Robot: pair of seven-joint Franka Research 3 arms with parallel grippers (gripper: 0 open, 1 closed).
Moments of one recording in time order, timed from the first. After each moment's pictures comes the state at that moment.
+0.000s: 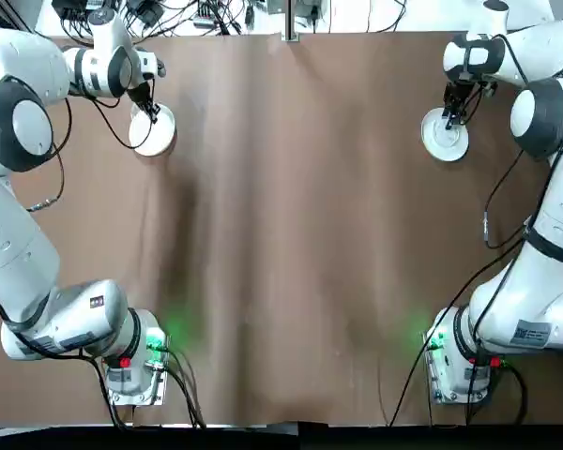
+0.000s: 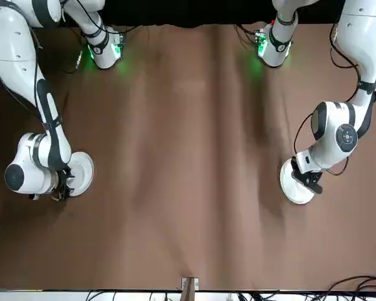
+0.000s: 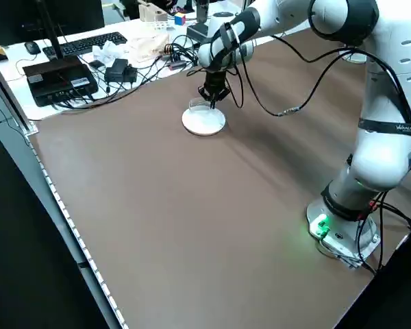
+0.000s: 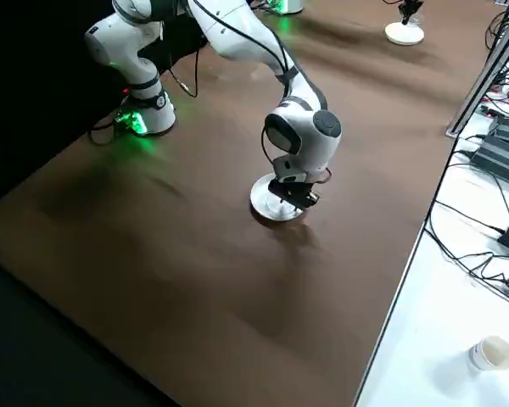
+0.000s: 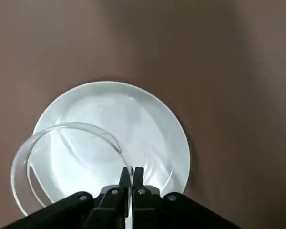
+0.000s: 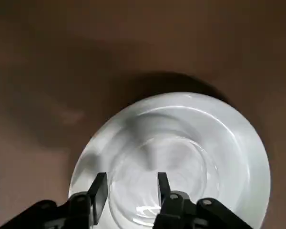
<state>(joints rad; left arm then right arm) 0.21 0.41 -0.22 -2.01 0.16 2.43 0.32 -0.07 0.69 -0.07 -1.69 0.00 2.21 1.42</state>
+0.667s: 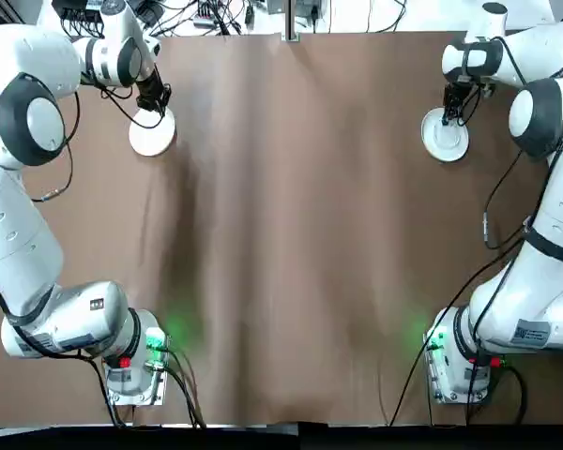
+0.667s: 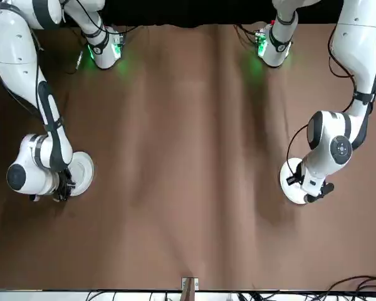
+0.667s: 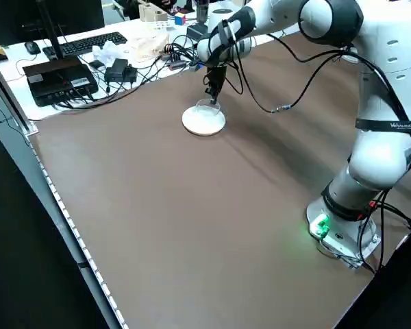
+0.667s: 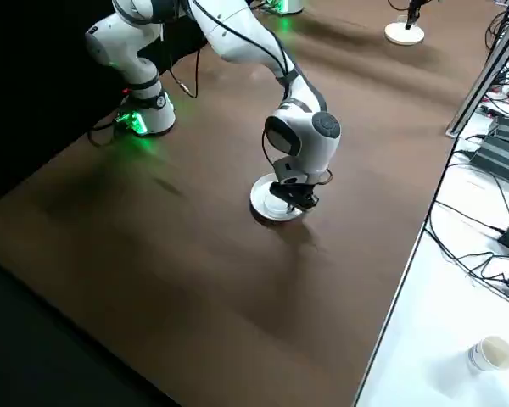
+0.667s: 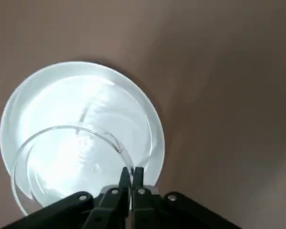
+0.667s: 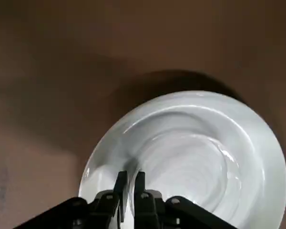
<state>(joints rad) 0.16 0.51 -0.23 -1.88 0.16 2.37 -0.67 -0.07 0.70 -0.07 -1.68 0.01 2.24 1.42</state>
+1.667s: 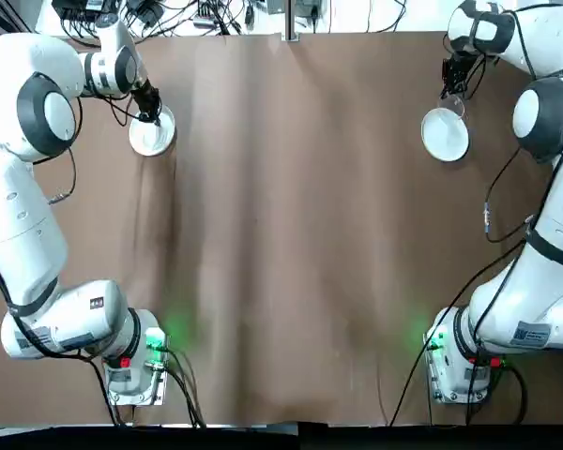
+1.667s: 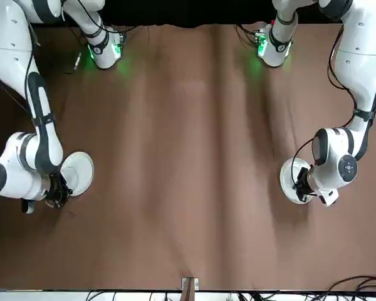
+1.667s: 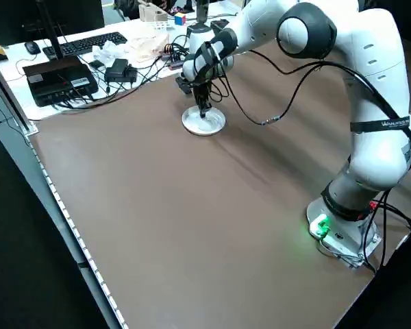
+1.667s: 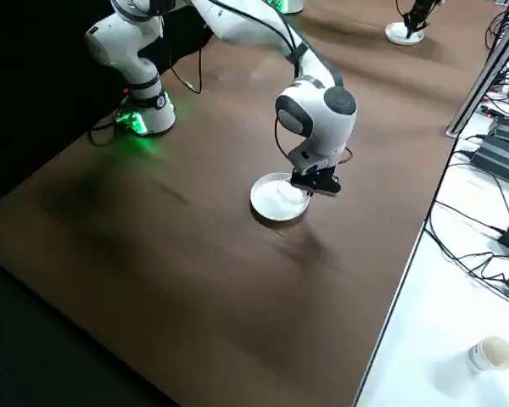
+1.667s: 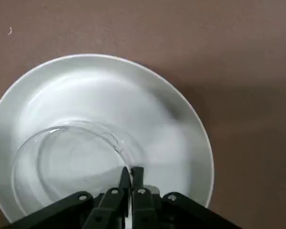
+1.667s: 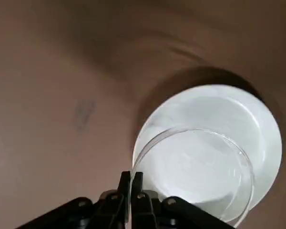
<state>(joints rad) 0.18 0.66 -0.16 -1.77 0.10 2.37 -1.36 -0.06 0.64 -0.06 -1.58 0.09 2.14 1.09</state>
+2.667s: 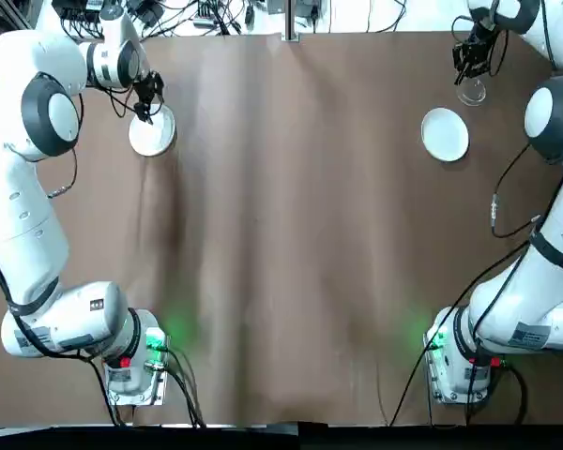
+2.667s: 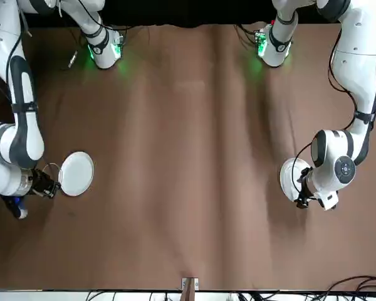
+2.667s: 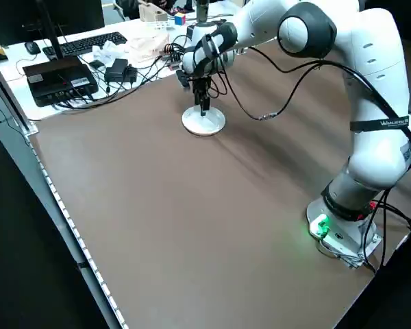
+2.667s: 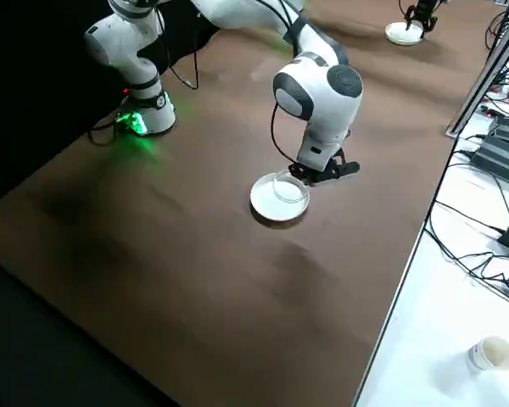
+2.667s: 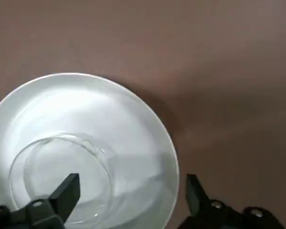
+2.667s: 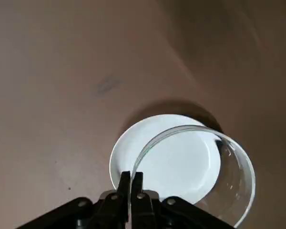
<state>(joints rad) 0.15 0.66 -0.16 -1.73 0.17 2.37 -1.28 -0.10 0.58 -0.06 -1.49 0.09 1.93 0.46</state>
